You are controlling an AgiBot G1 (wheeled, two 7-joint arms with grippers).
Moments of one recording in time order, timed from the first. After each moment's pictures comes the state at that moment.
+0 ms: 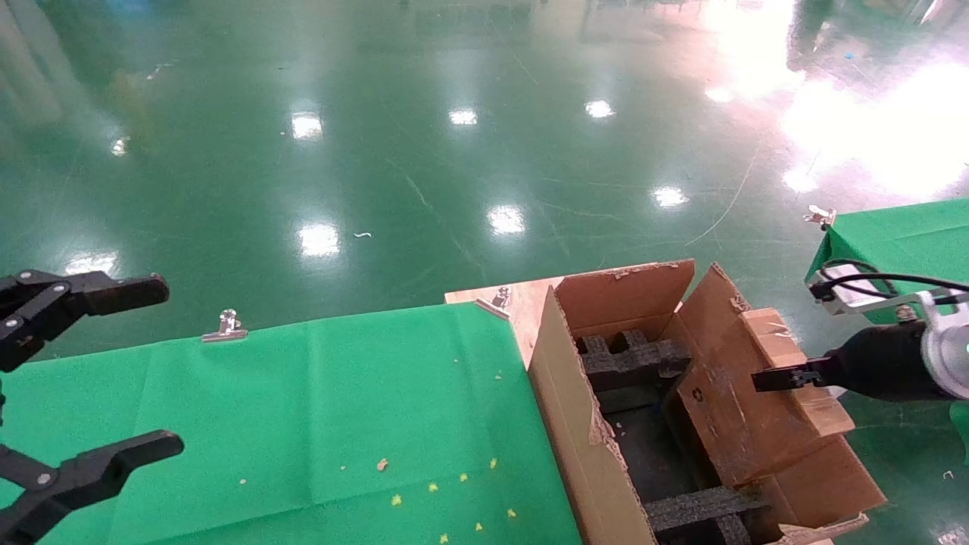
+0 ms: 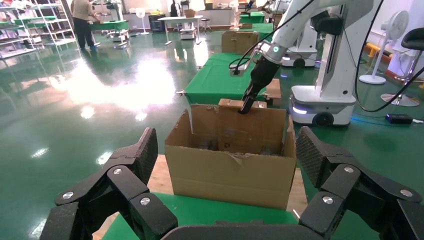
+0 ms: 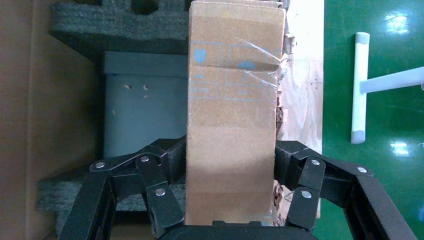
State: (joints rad) left arm -1.08 0.57 0.36 -1.24 0.65 1.45 -0.13; right arm 1.99 -0.27 -1.83 1.14 -1.44 -0.84 1.34
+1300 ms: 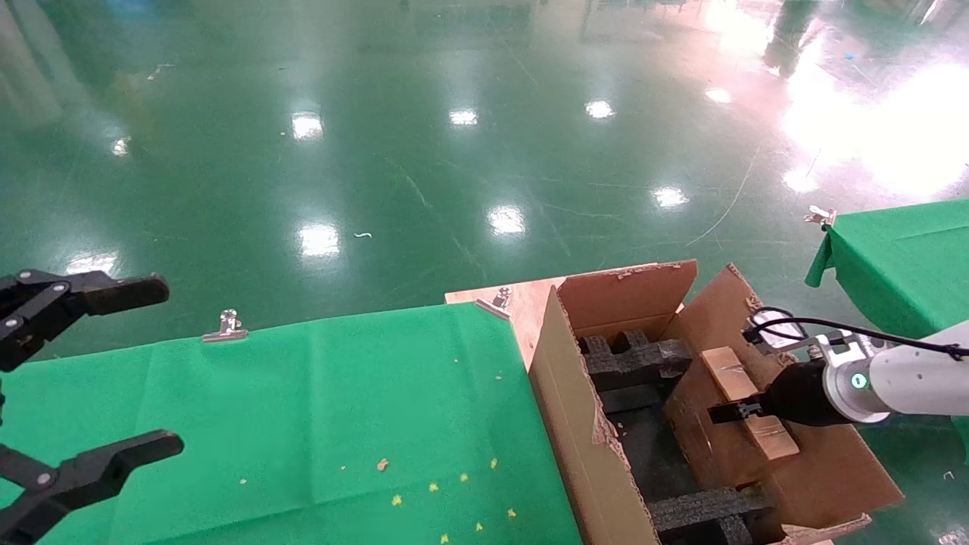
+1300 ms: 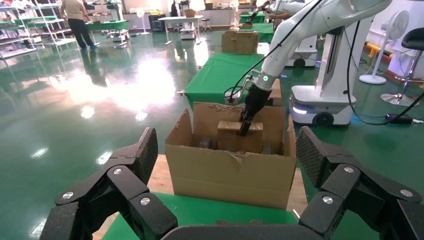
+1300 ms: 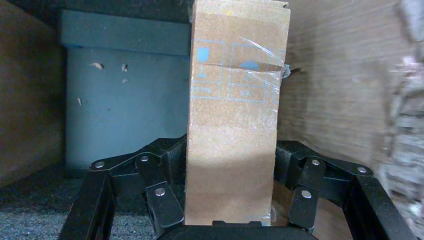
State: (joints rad) left arm -1.08 0.57 0.36 -1.24 0.65 1.45 -0.13; right arm 1.67 -0.54 -1.84 0.76 -1.21 -0.69 1.11
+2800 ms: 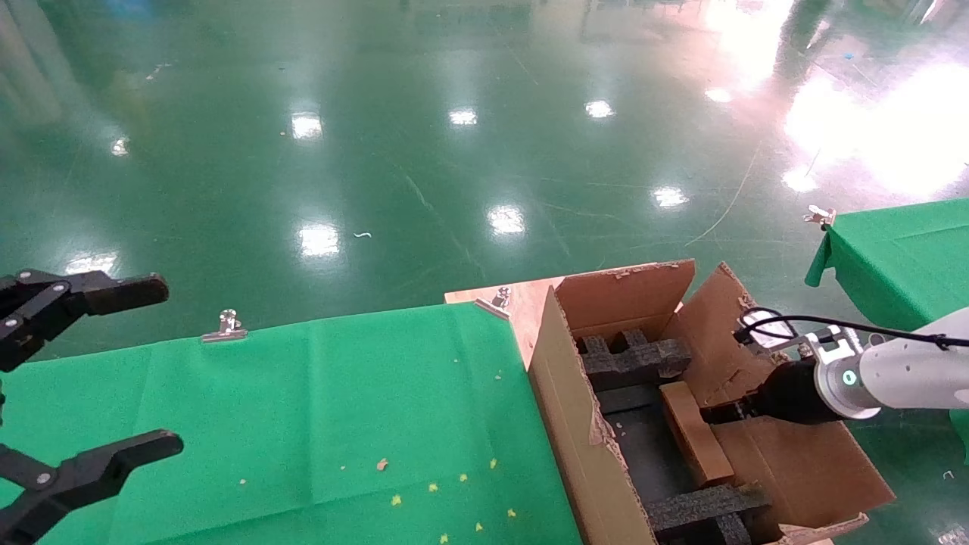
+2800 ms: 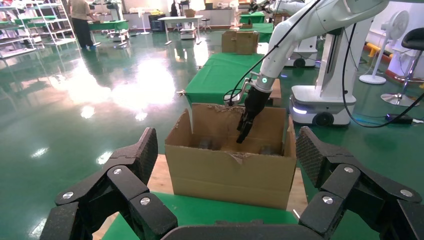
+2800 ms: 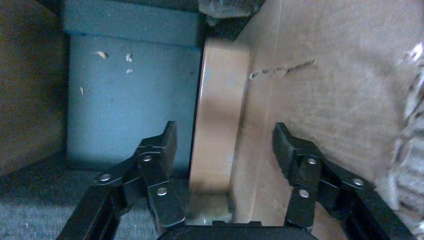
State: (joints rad) left arm -1.08 0.57 0.36 -1.24 0.65 1.45 -0.13; right arm 1.67 -0.57 -1.82 0.72 -1.19 -0.71 1.04
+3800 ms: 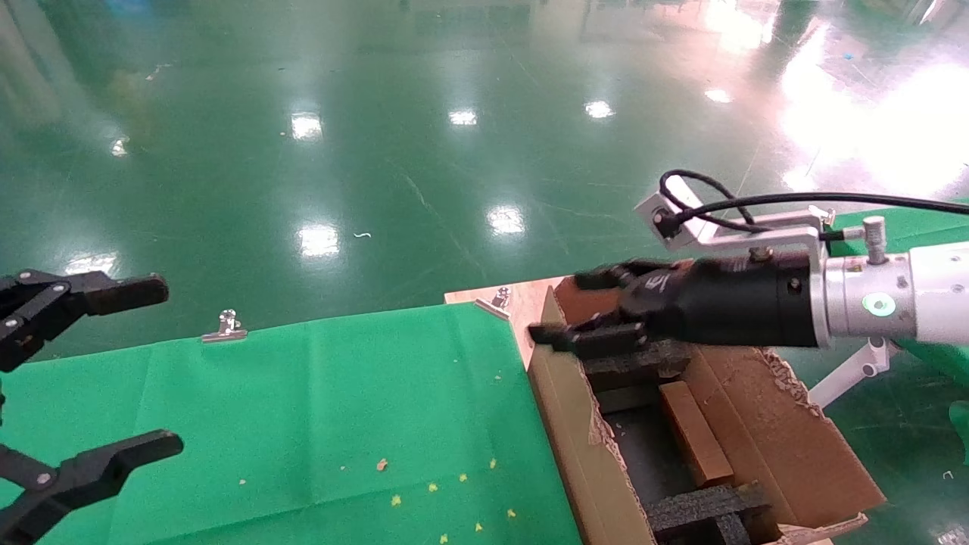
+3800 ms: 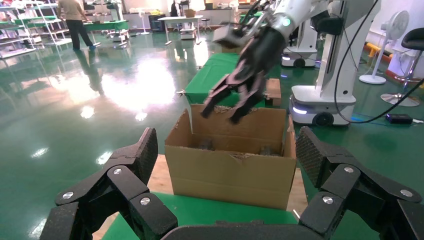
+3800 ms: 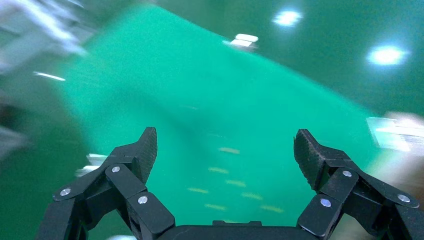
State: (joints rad) left arm -1.08 0.57 0.36 -1.24 0.65 1.45 -0.13; right arm 1.86 -0.31 -1.57 1.33 -0.75 -0.90 0.67
